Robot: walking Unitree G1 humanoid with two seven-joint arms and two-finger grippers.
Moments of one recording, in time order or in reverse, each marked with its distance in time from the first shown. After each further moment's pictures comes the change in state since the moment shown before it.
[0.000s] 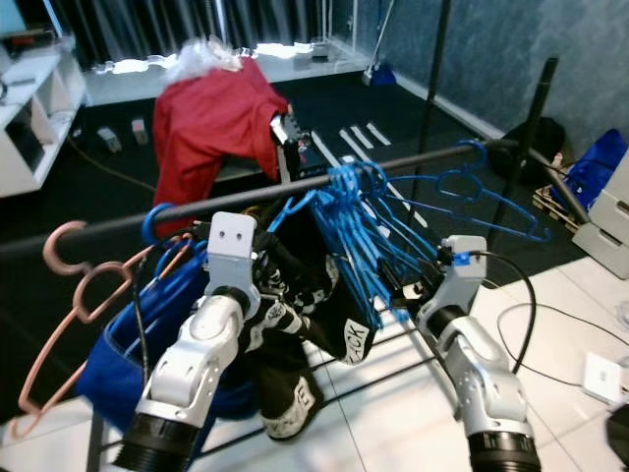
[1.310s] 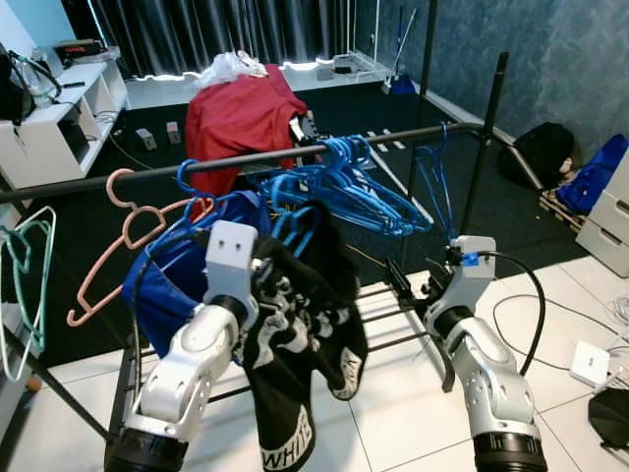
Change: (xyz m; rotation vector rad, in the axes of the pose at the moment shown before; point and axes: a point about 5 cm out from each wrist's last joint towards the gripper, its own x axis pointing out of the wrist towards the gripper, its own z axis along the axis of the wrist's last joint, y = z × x) left arm -0.008 0.016 -0.016 0.036 0.057 0.026; right arm 0.001 -0.001 0.004 -0.002 -0.013 -0.002
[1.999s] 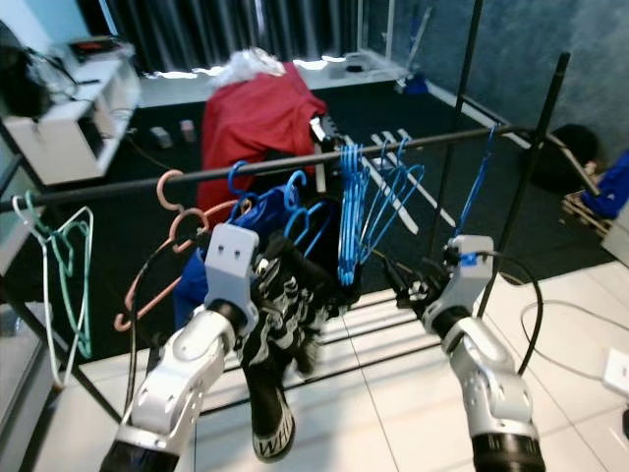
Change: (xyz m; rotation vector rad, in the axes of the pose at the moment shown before) left arm -0.016 -0.018 0.008 -0.001 -0.114 -0.249; right arm -0.001 0.001 -0.002 0.001 0.009 0.006
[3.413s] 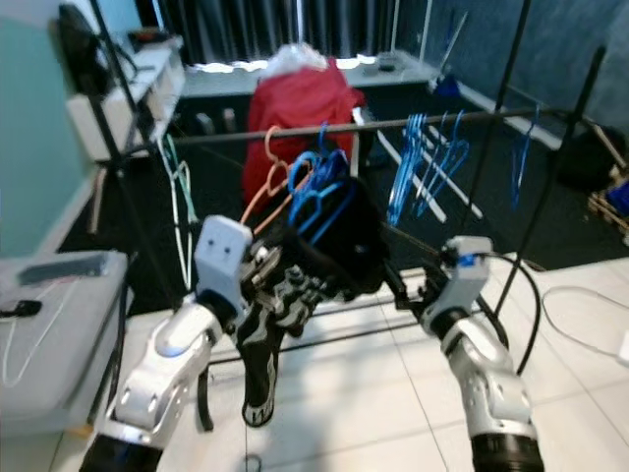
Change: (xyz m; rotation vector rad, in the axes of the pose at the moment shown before) left arm -0.001 0.009 0.017 0.085 -0.136 -0.113; right arm 0.001 0.003 -0.002 0.000 0.010 0.011
